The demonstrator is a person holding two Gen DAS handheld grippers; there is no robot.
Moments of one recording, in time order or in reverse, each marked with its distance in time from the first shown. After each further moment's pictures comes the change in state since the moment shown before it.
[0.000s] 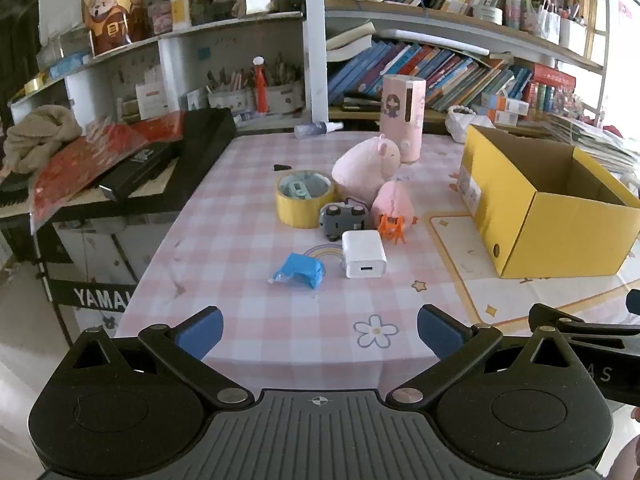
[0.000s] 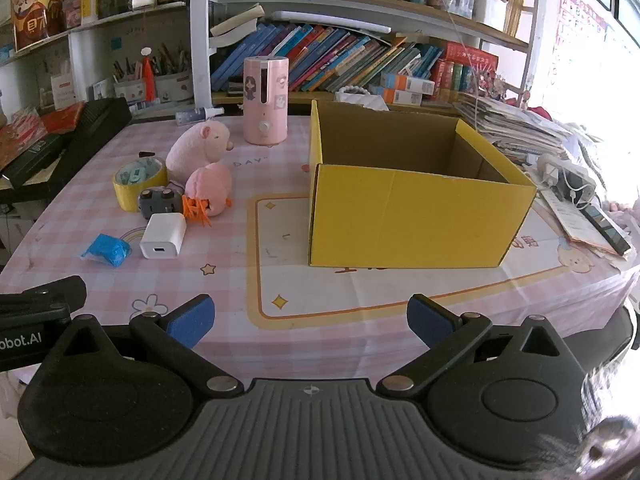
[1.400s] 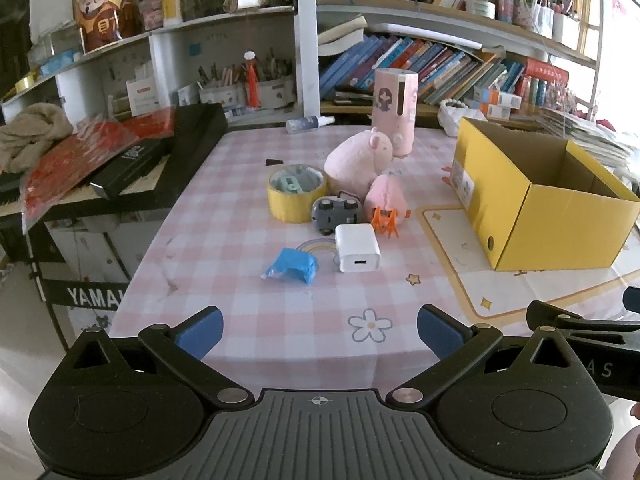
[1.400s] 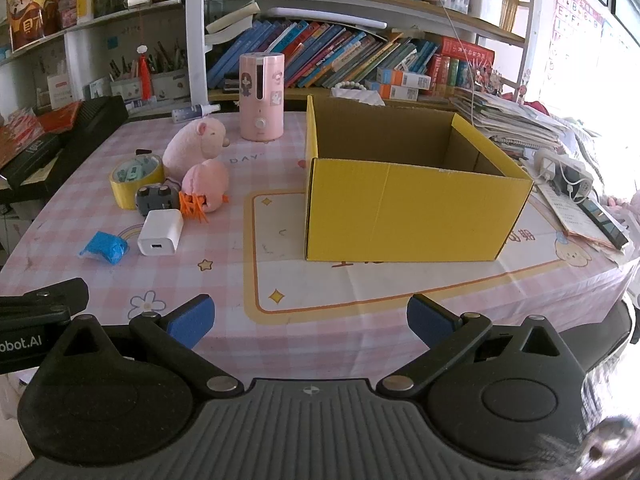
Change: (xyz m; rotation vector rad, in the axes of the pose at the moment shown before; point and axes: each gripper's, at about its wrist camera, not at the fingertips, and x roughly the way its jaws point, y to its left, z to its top) left arm 0.002 0.001 -0.001 0.008 0.017 -0.025; right arm -0.001 -0.002 -0.002 0.006 0.008 0.000
